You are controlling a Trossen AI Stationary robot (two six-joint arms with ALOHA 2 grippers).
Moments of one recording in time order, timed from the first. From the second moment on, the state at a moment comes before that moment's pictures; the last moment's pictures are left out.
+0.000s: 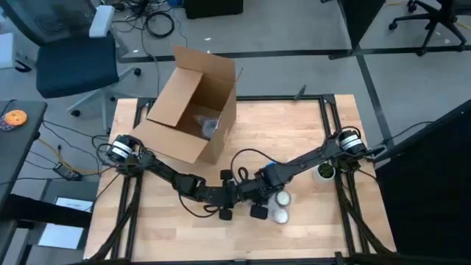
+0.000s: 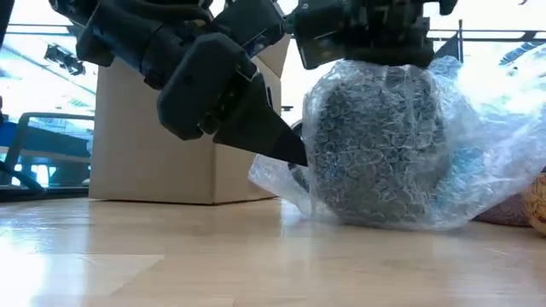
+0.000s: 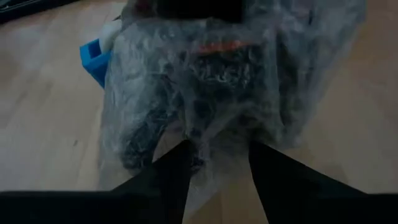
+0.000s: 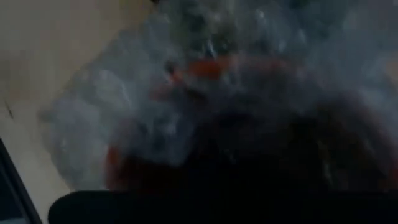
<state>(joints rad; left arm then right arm) -0.39 1.87 0.96 0.32 -0.42 -0.04 0.32 1.95 1.50 -0.87 -0.02 0.56</state>
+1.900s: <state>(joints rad) -0.36 1.95 0.96 0.44 -0.42 0.02 0.38 1.94 1.69 -1.28 0.00 0.54</state>
